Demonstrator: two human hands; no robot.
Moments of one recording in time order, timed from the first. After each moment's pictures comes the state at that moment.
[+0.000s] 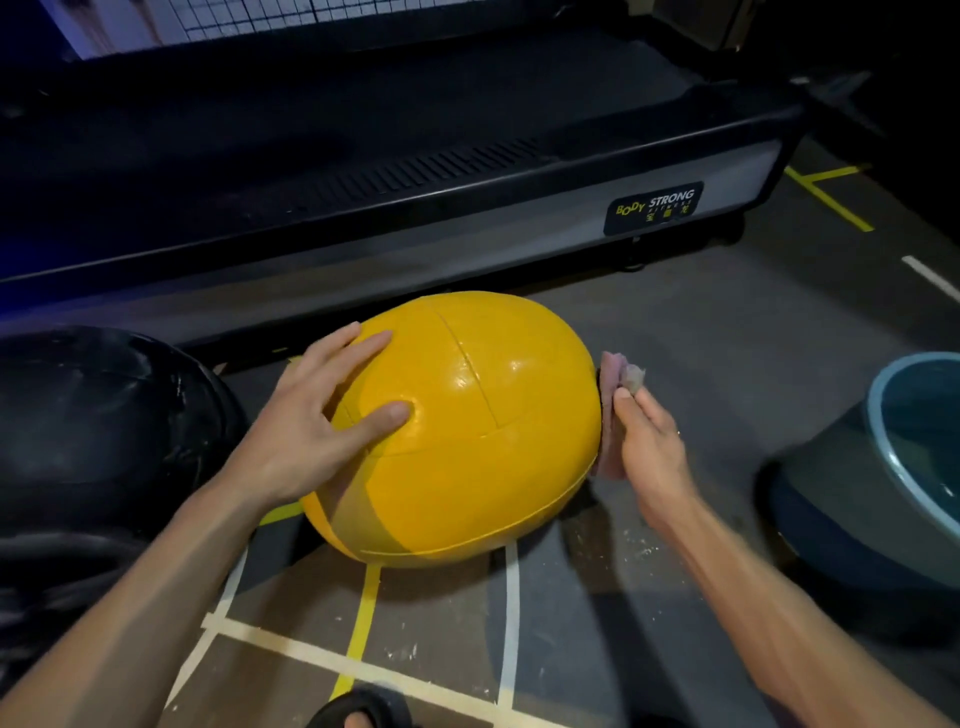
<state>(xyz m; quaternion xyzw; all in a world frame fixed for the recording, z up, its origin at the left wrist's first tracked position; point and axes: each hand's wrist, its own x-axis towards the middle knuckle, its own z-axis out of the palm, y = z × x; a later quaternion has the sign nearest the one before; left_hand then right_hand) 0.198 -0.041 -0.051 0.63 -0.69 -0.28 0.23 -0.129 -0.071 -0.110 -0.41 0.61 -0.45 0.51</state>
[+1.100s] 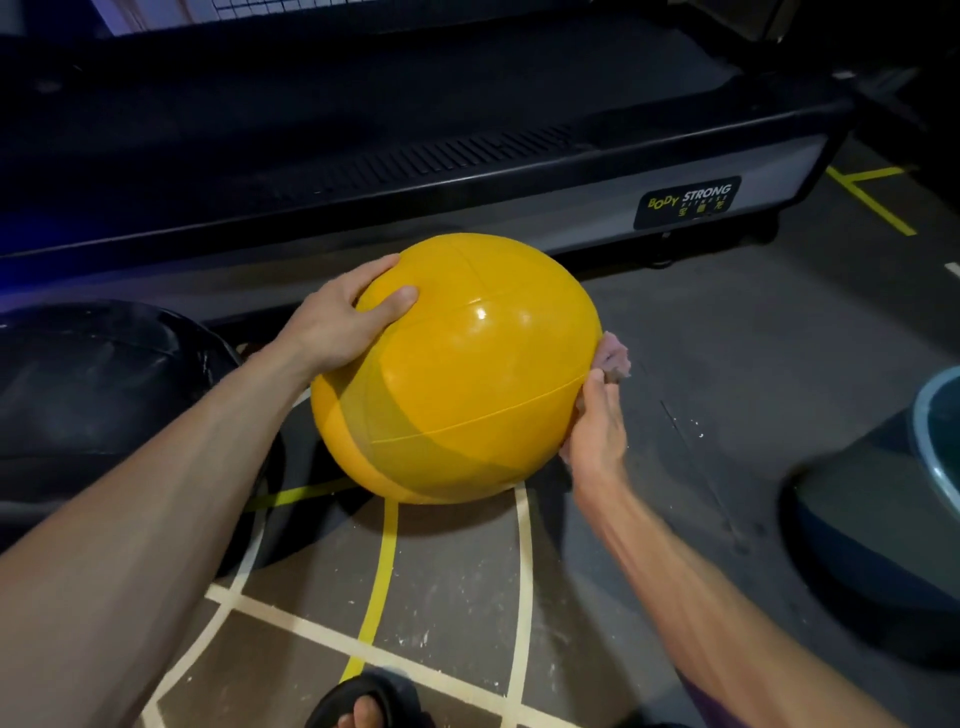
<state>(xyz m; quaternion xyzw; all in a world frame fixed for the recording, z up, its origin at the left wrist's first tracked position) 0.220 -0.135 -0.053 0.70 -0.60 -0.33 0.23 -0.053 -0.076 -0.126 -0.34 0.58 -0.49 0.55</state>
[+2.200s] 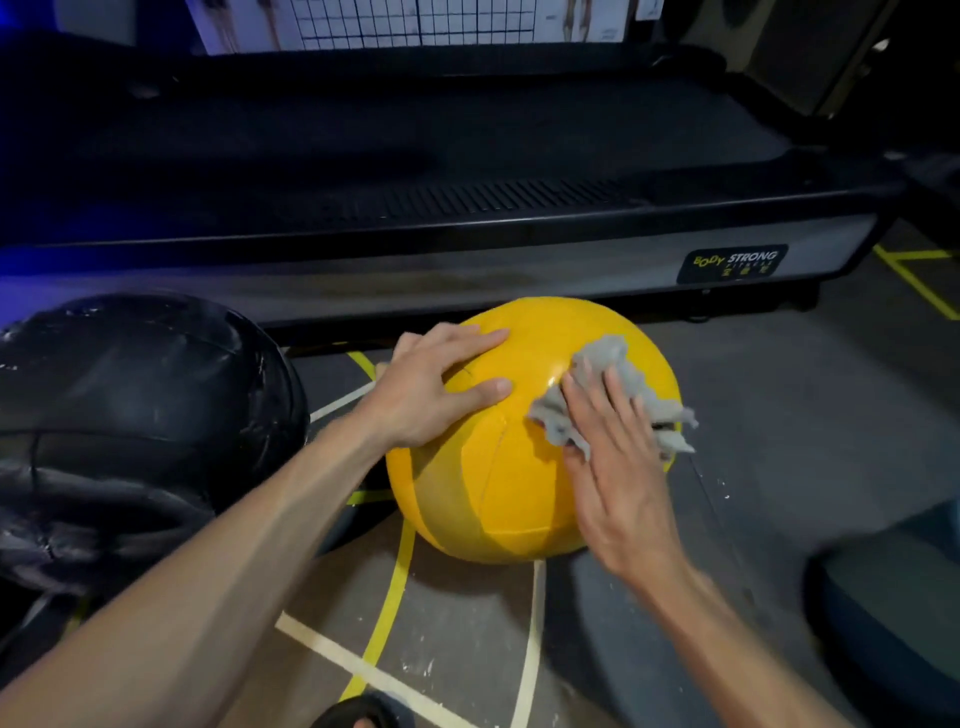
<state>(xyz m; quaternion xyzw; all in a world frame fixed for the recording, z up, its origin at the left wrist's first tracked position) 0.180 -0.085 -0.052 0.64 -0.68 -0.28 0.22 -0.066 -0.066 -0.104 -0.82 0.43 -0.34 0.14</state>
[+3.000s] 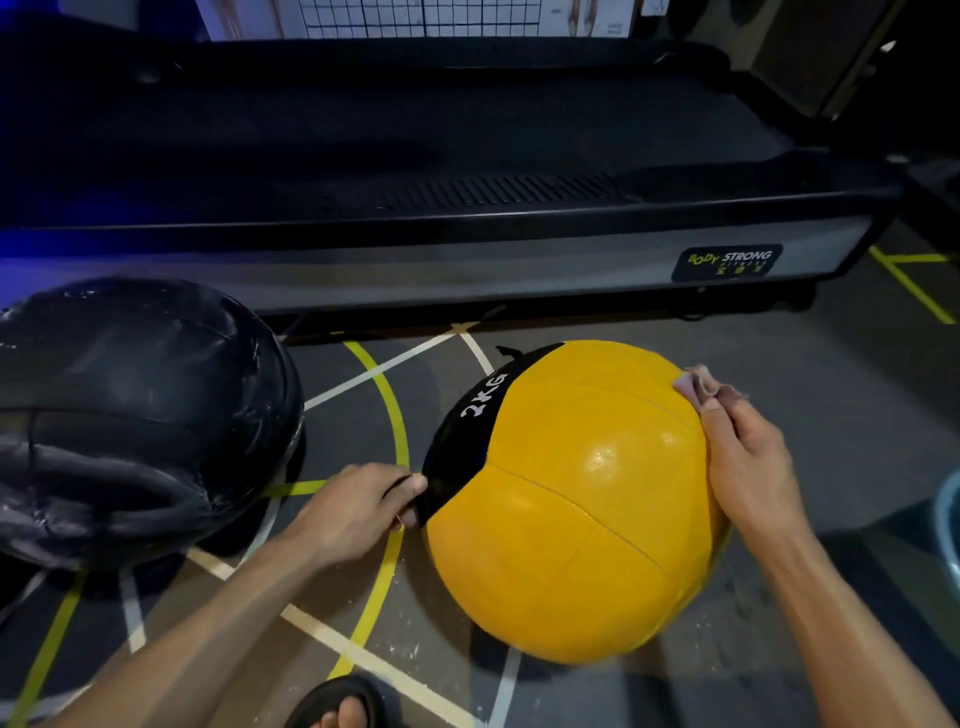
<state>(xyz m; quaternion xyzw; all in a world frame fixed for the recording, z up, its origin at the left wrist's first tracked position) 0.197 0.009 -0.120 0.69 -0.65 -0.30 0.12 -0.159 -0.093 -0.068 -0.59 0.61 -0.38 0.37</state>
